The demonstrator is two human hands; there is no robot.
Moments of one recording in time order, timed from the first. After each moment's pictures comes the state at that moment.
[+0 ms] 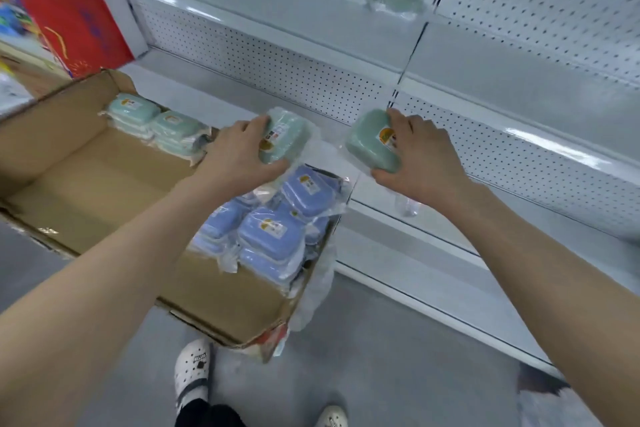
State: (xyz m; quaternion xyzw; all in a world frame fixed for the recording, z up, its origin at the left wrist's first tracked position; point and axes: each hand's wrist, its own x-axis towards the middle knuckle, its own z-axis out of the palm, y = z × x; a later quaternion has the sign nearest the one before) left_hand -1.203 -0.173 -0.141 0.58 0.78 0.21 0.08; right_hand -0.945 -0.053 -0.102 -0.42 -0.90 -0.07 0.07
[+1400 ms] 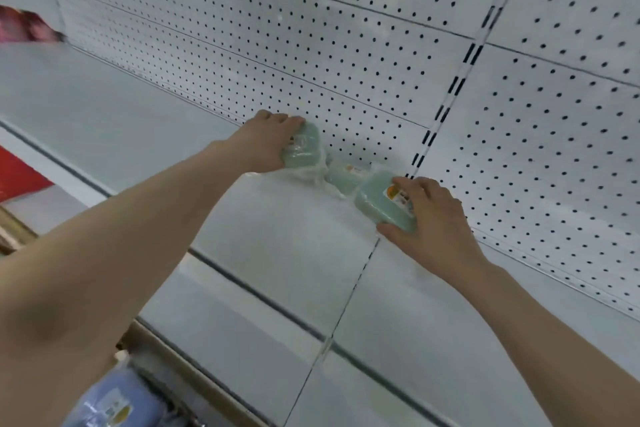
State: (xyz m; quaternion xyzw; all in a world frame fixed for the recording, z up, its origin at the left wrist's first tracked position) left_hand -1.289 0.318 -0.023 0.65 0.74 0.12 -0.05; right_hand -0.969 0.363 -0.042 -0.39 -0.90 -0.03 0.20
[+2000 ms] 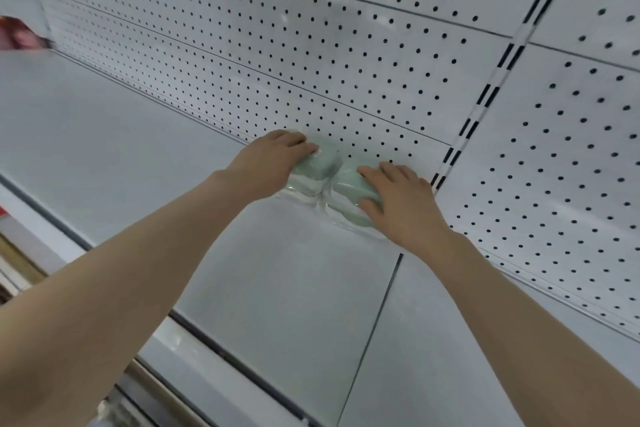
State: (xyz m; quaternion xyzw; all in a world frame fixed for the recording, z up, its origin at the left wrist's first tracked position) left_hand -1.309 0.373 -0.057 0.69 0.68 0.18 -0.14; right_hand -1.060 0.448 -0.045 -0.37 -0.92 -0.06 0.12
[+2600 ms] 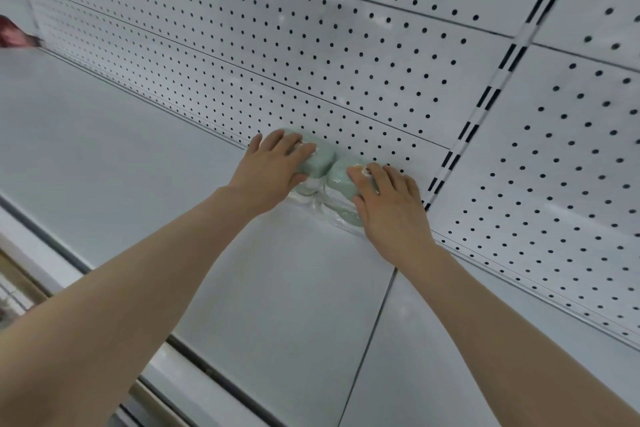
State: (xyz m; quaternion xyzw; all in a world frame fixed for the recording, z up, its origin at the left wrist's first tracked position) left_hand -1.300 0.389 -0.078 0.65 0.72 0.18 -0.18; right_hand -1.070 0.465 -0.076 -0.34 -0.91 -0.19 0.17
